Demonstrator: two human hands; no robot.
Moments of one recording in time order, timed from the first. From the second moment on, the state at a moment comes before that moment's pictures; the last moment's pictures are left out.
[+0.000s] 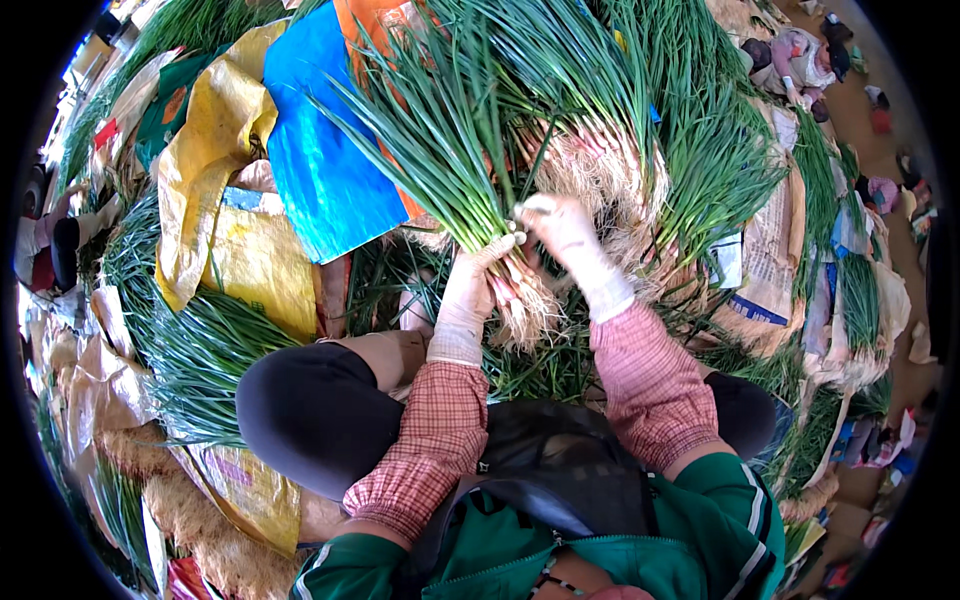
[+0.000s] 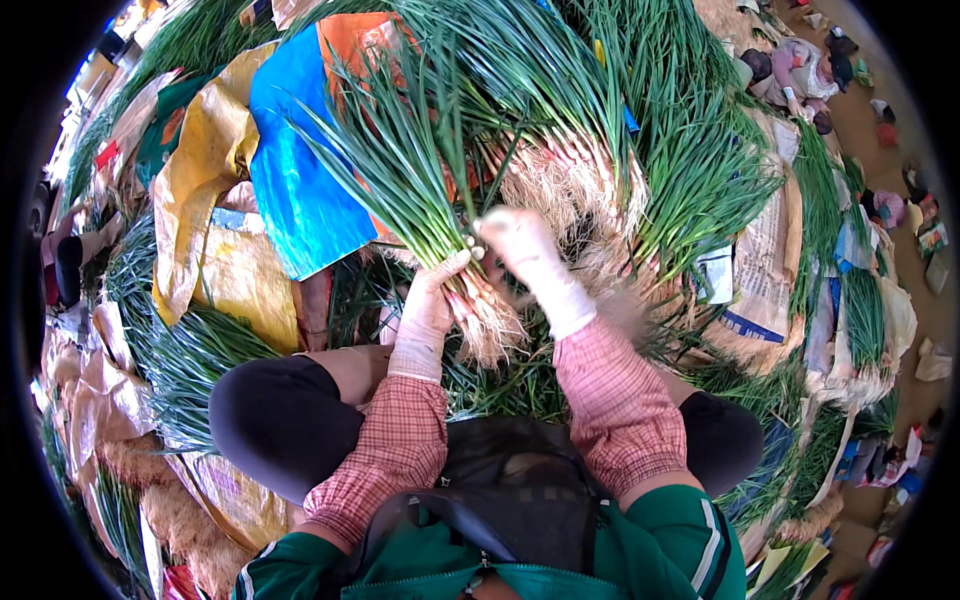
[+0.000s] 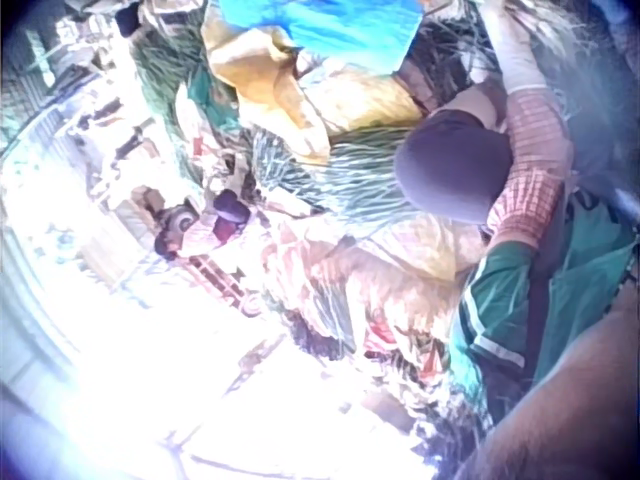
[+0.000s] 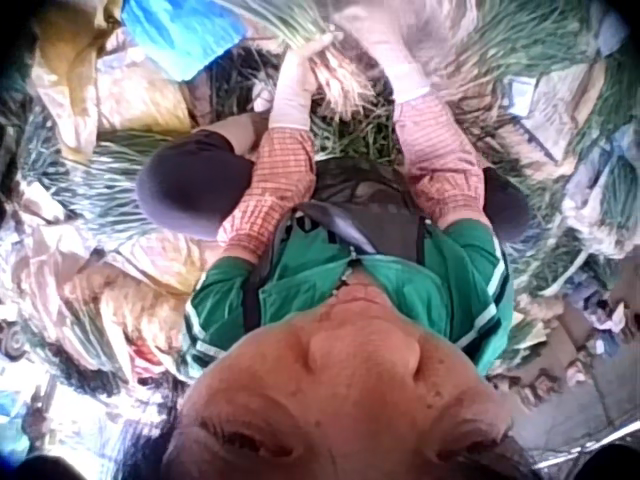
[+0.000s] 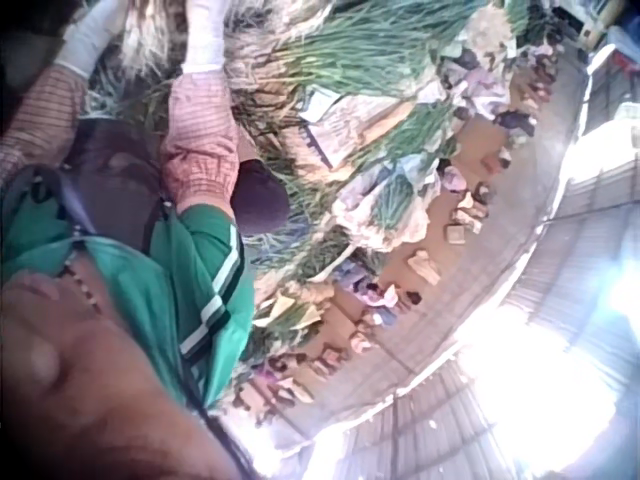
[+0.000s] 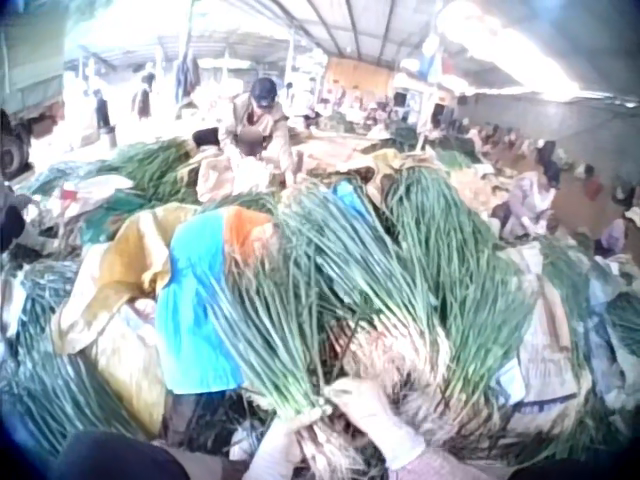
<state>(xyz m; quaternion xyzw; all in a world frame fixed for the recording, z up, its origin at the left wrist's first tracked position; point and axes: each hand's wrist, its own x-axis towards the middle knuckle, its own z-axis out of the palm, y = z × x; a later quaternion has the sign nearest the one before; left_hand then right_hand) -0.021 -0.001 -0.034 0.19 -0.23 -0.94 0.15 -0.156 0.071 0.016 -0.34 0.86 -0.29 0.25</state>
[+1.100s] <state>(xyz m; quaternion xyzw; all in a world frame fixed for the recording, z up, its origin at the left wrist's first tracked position) -0.010 -0.003 -0.019 0.13 -0.16 -0.95 0.25 -0.125 0.055 -0.020 0.05 0.49 -0.74 0.46</state>
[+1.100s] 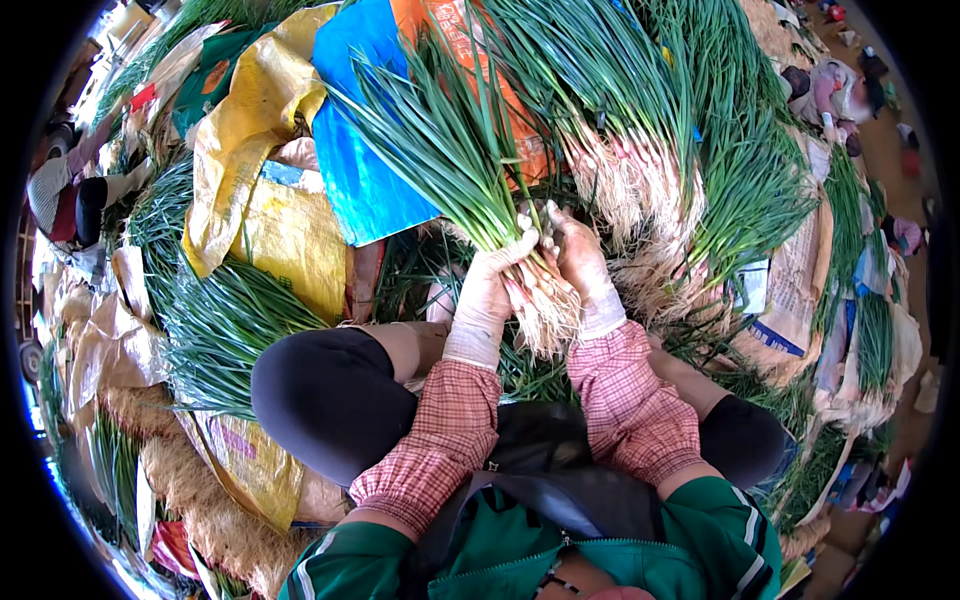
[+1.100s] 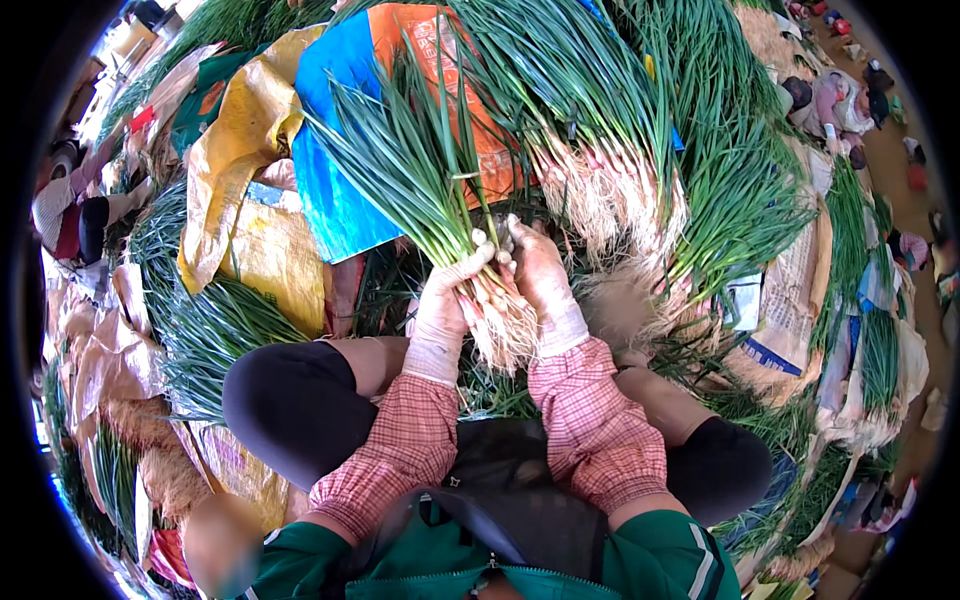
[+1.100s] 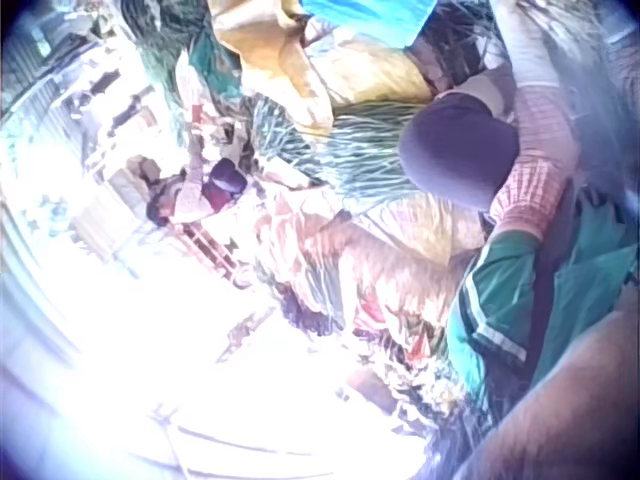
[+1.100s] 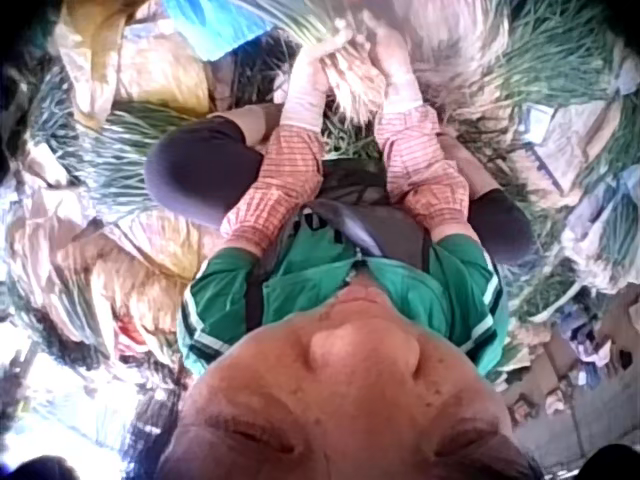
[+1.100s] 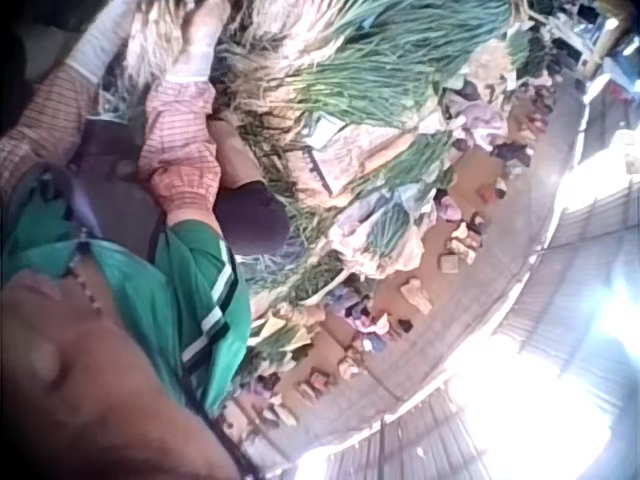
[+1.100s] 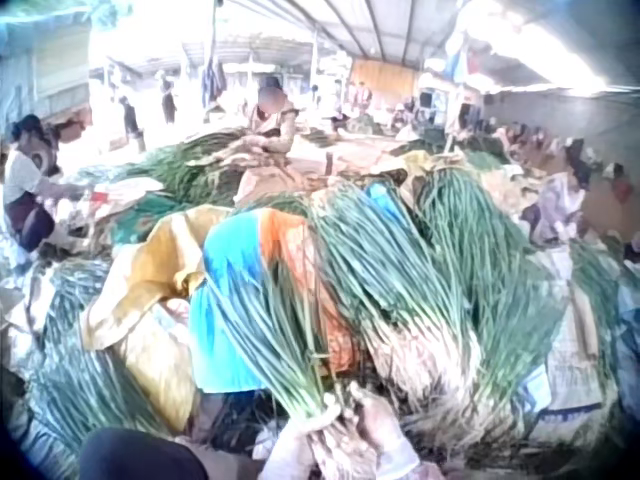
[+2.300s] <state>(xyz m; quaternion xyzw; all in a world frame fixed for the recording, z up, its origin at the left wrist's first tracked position) 0.034 -0.028 0.009 0.07 -0.12 -0.95 0.29 -0.239 0.134 0.077 -0.06 0.79 -0.57 0.19</state>
